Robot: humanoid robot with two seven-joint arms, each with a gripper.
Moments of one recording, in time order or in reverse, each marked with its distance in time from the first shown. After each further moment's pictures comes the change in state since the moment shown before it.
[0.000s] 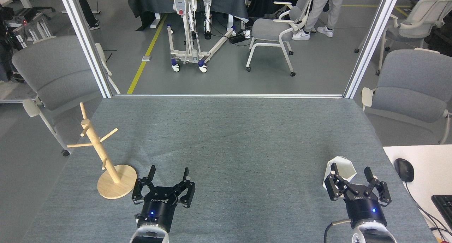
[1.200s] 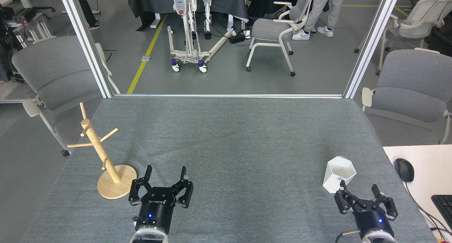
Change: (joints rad) left arm 0.024 -0.005 -0.003 -0.042 -0.003 0.029 0.042; right arm -0.061 -0.101 -0.003 0.325 -0.003 -0.006 -0.105
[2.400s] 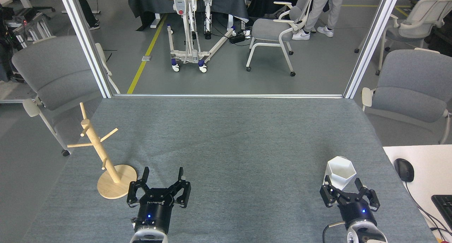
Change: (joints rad) left arm -0.004 -0.002 0.005 0.020 -0.002 0.036 -0.001; right arm -0.089 0.012 0.076 0.116 0.007 0.012 -0.008
